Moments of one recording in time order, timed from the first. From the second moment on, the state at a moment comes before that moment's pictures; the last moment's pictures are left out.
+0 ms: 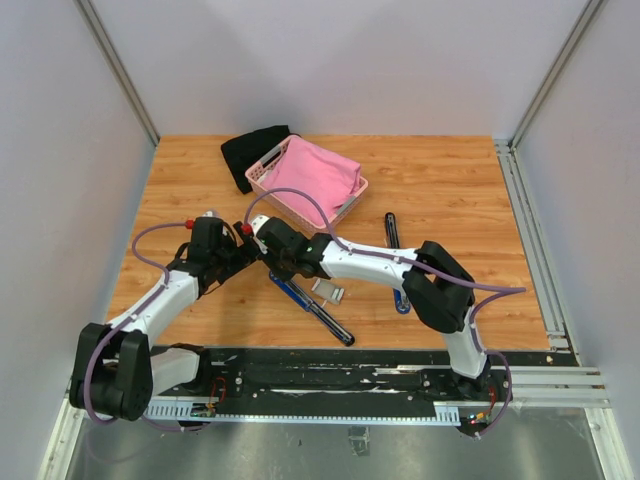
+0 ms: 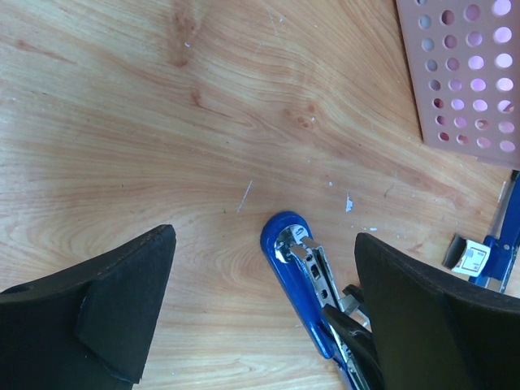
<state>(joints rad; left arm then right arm) -0.19 1.15 0.55 -0.18 0.07 -0.74 1.07 2.02 1.54 -0.35 0.09 0.12</state>
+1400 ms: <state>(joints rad) -0.18 1.19 0.55 -0.17 0.03 -0.74 1.05 2.07 1.58 -0.36 0.08 0.09</state>
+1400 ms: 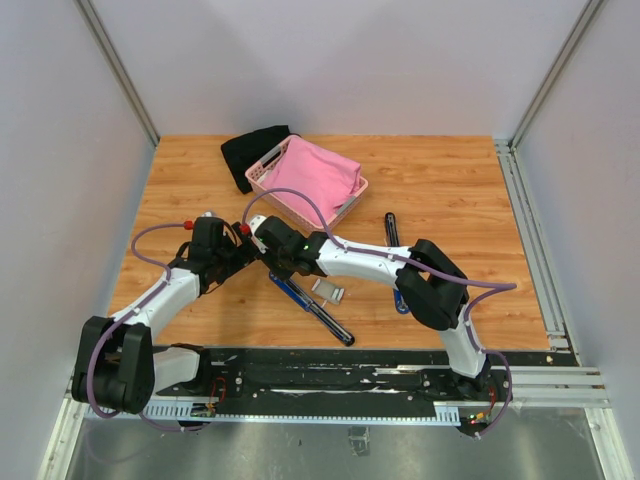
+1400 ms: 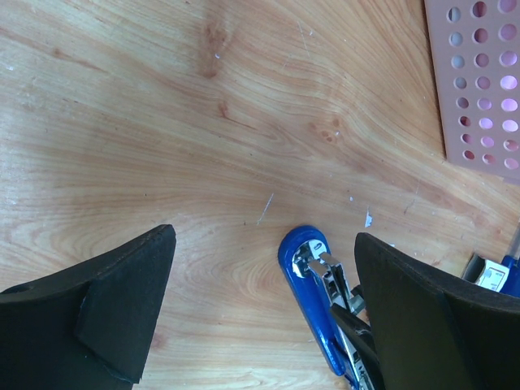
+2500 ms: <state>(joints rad) -0.18 1.19 0.55 -0.17 0.06 -0.73 1.03 2.05 1.55 -0.36 0.05 0.09</state>
